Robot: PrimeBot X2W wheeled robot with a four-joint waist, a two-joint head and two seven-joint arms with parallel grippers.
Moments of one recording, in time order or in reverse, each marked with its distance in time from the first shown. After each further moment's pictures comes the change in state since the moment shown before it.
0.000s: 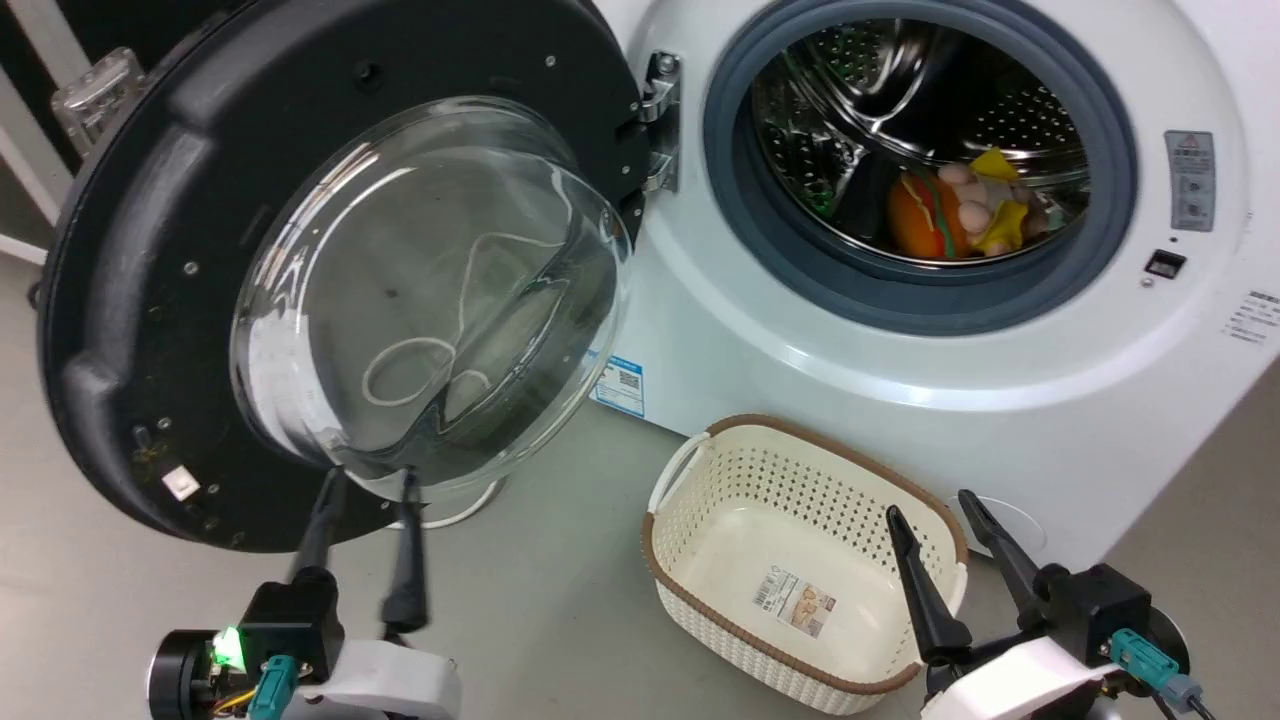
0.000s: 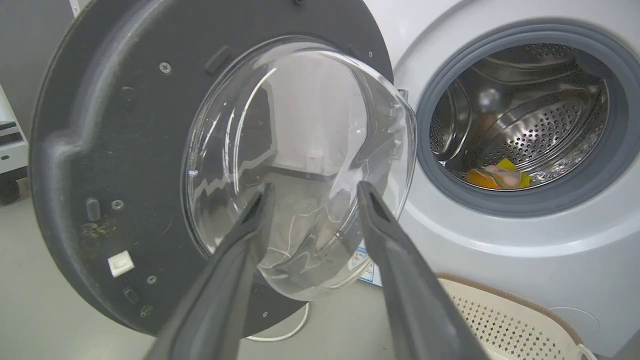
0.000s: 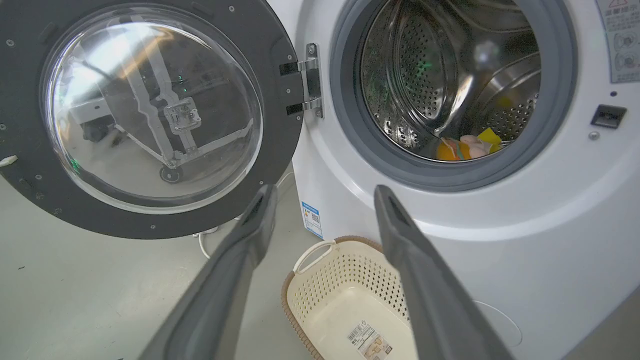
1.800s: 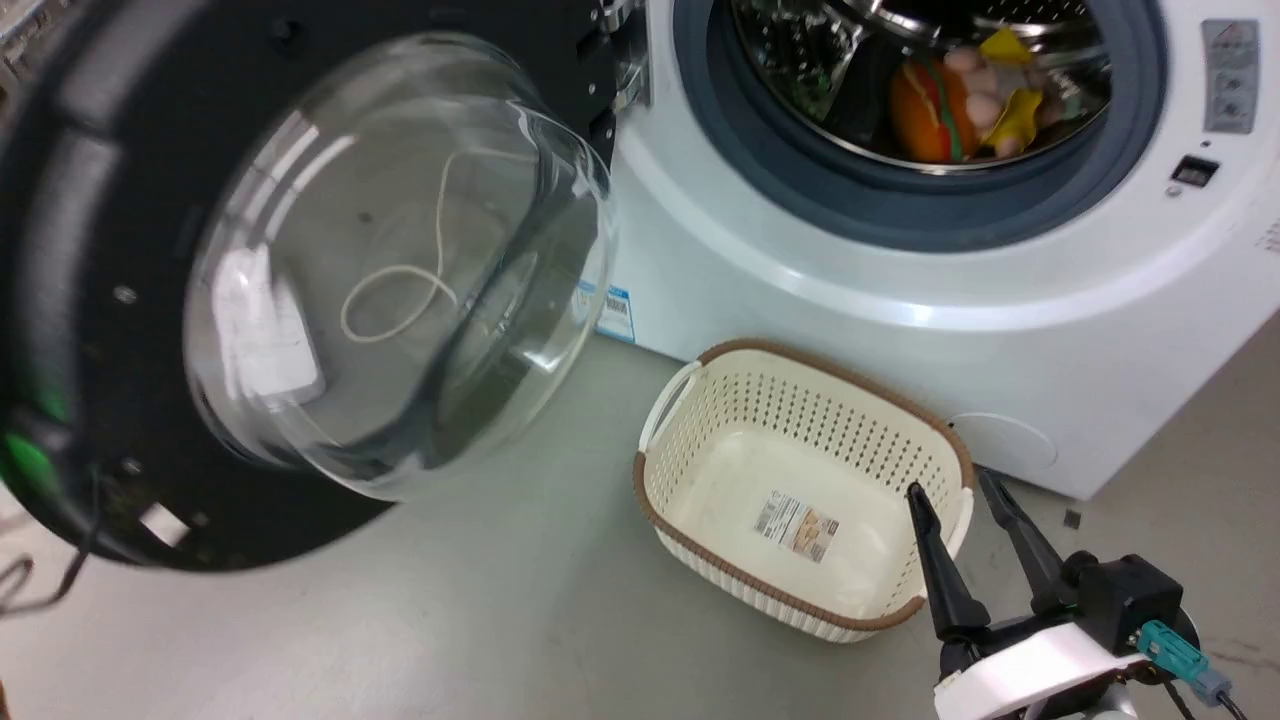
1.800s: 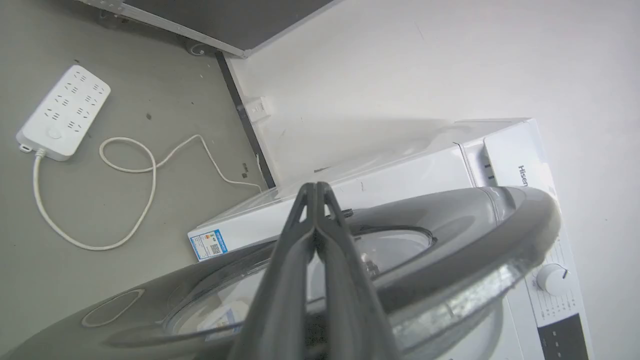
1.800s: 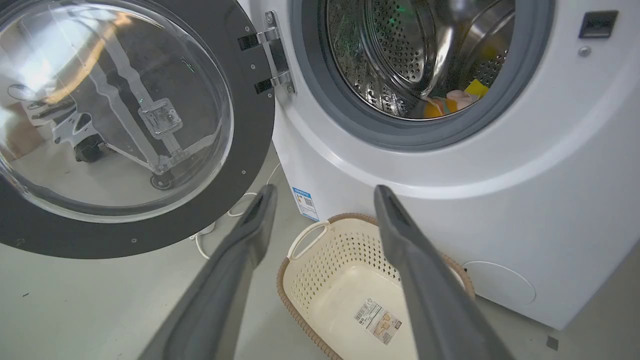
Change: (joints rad) left arm -0.576 0.264 0.676 0.435 -1.125 -0.119 0.795; right arm -0.042 -0.031 0.020 0.055 0.088 0.000 -0.082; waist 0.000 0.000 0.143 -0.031
